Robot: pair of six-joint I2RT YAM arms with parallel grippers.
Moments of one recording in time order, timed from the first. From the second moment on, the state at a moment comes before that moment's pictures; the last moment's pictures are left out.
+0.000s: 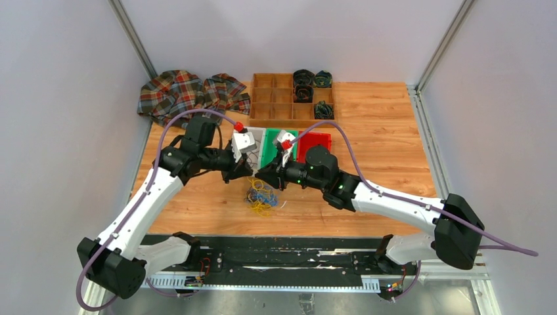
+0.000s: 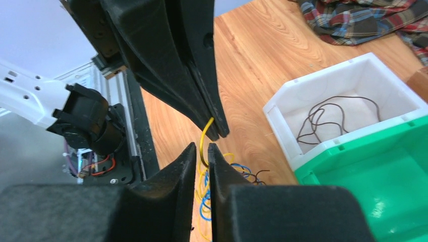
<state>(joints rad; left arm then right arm) -0.40 1.09 1.07 -0.78 0.73 0.53 1.00 1.31 0.86 0.33 -0.27 0.18</state>
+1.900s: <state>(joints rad) -0.40 1.07 1.91 -0.81 0.40 0.33 1.12 1.51 0.58 0.52 0.23 0.25</state>
